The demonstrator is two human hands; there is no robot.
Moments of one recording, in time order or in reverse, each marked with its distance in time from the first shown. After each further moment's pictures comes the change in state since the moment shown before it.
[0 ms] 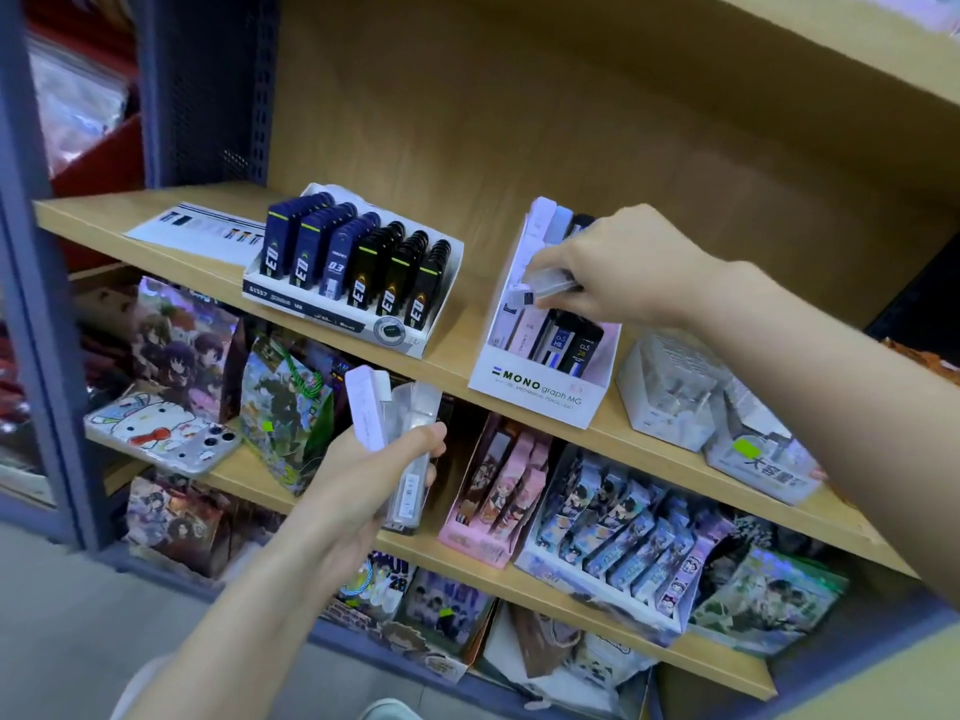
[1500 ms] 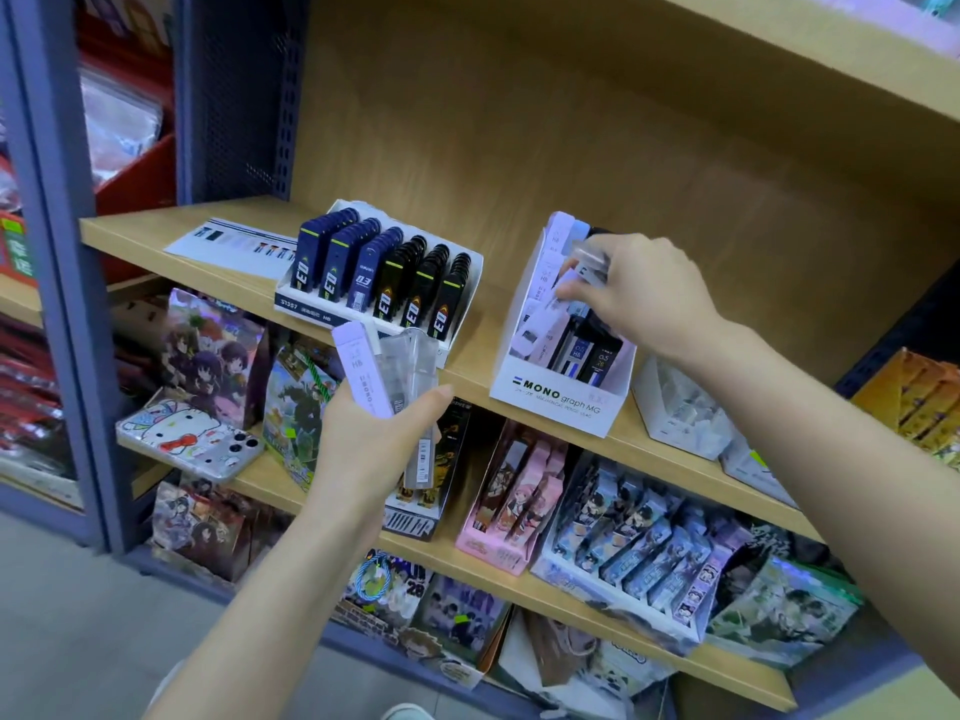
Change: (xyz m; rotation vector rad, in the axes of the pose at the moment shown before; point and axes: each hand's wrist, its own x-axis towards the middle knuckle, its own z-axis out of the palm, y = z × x) left_hand -0.002 0.027 -0.004 0.015 0.156 0.283; right_hand -0.002 -0.016 0.017 0.498 0.174 0.516
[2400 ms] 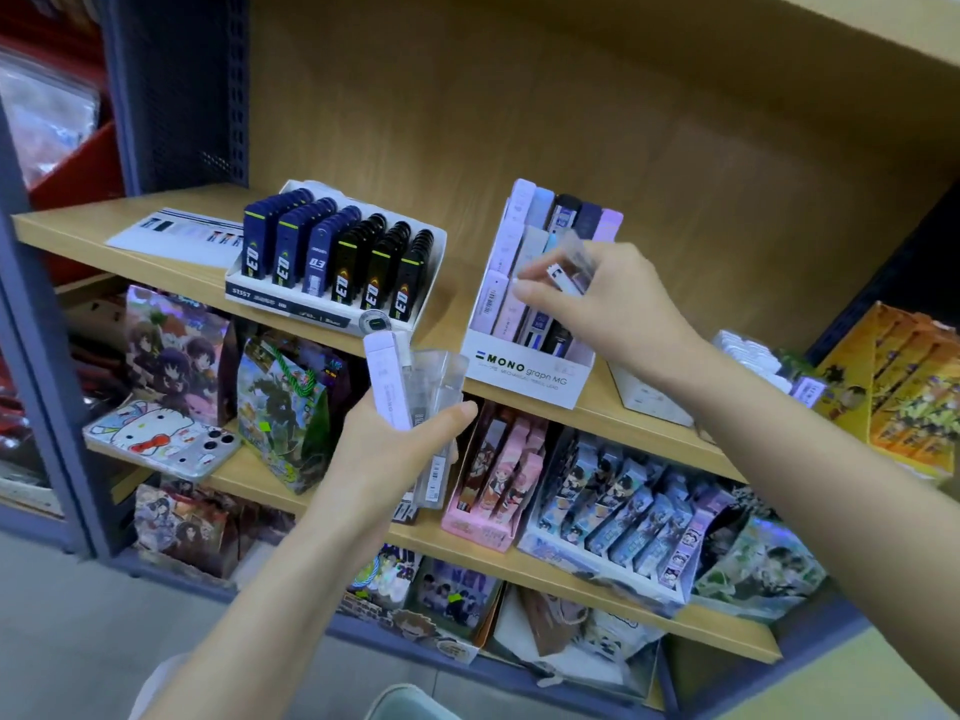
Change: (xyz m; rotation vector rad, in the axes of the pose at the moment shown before) left_hand -0.014 -0.013 0.021 0.093 -0.209 -0.070; right_hand -0.042 -0.010 0.000 0.558 -0.026 0.115
